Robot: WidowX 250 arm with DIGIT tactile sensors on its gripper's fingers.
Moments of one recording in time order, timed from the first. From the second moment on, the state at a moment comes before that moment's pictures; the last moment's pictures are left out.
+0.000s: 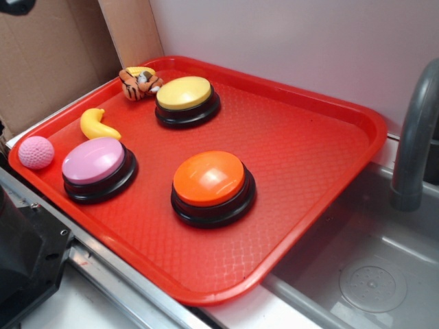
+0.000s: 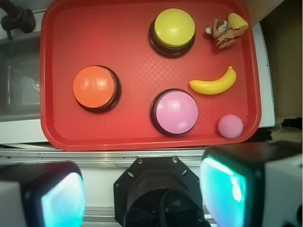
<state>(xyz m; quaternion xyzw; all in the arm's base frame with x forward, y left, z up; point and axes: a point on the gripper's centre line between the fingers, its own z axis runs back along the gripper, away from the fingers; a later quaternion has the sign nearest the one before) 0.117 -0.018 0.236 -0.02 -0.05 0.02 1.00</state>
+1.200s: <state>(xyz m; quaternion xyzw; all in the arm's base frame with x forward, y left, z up) 0.152 0.046 0.170 -0.01 -0.06 0.28 0.96</state>
